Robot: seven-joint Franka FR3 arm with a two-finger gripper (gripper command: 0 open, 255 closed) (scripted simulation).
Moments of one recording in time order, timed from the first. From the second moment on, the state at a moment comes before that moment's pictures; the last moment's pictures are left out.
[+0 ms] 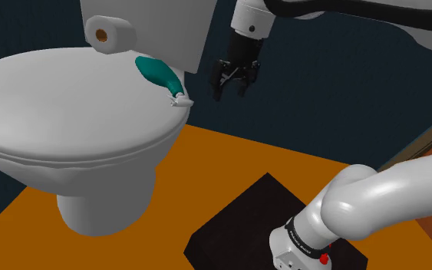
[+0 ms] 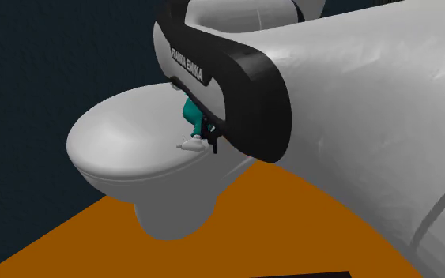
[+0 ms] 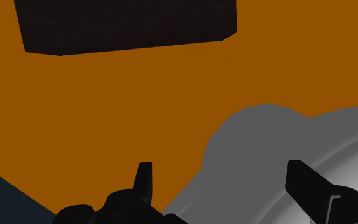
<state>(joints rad) -0.01 -0.46 0.24 -2.14 0.09 1.65 0.30</state>
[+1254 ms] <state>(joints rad) -0.01 -0.09 0.38 -1.86 -0.01 1.83 0.59</state>
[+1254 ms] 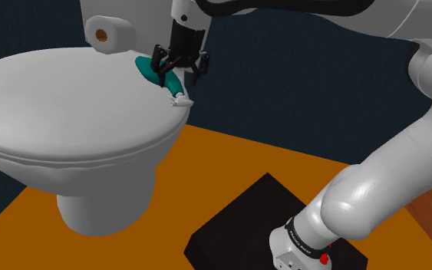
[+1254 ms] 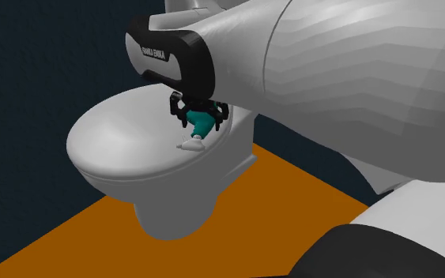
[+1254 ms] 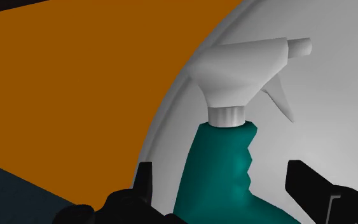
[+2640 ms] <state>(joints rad) -0.01 -0.09 0.38 -1.75 -0.01 1.72 0.59</state>
